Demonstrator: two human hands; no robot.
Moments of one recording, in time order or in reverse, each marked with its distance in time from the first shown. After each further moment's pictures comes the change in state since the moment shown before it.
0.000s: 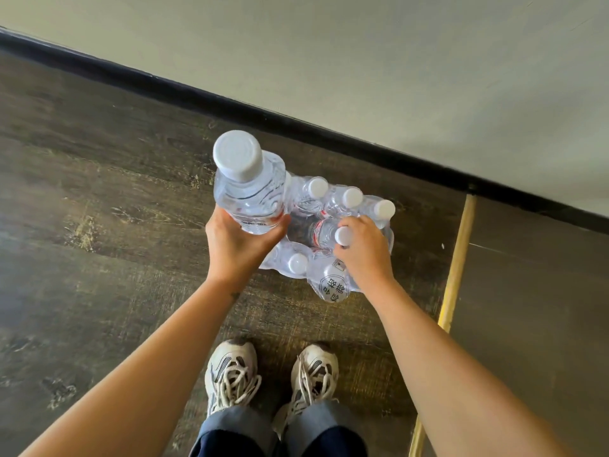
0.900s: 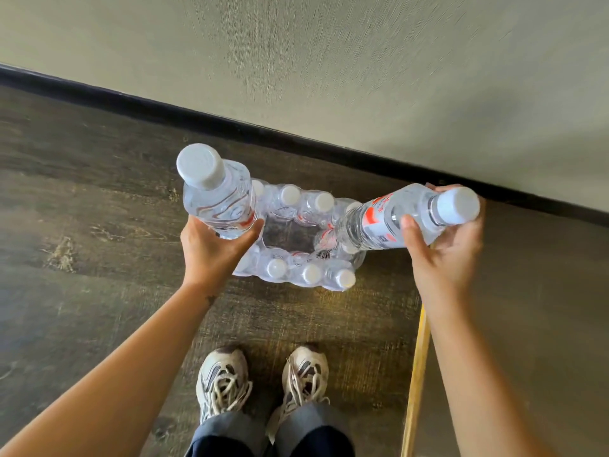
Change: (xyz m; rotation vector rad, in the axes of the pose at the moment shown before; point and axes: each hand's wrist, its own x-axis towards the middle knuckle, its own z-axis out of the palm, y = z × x) left_hand 0.004 0.006 -0.001 0.002 -0.033 -0.046; right_hand -0.049 0.022 -0.108 0.797 0.573 -0.017
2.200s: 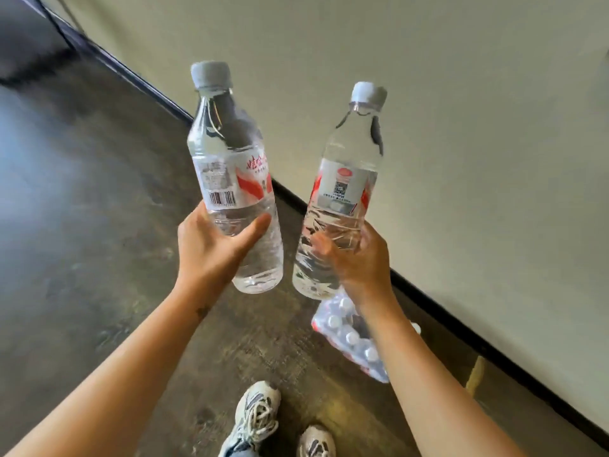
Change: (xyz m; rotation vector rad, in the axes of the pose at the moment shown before) left_hand -0.108 0.163 -0.315 -0.240 0.481 0.101; right_hand -0.083 -0.306 0.125 0.142 -0.822 -0.118
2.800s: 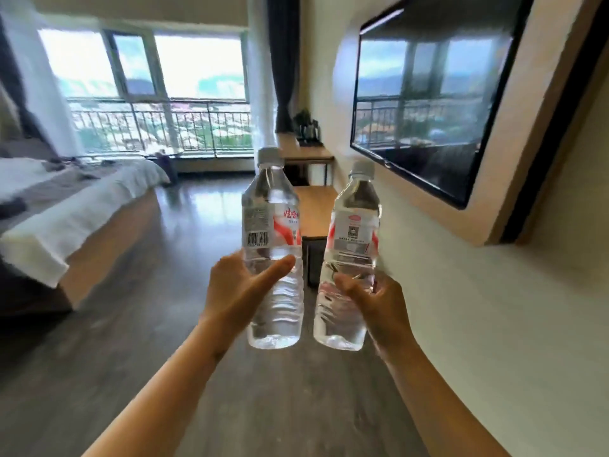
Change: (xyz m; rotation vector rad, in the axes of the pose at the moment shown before) left_hand 0.015 0.250 -0.510 0.241 0.732 0.164; right_hand -0.030 -0.479 0.337 0.285 -0.698 -0.509
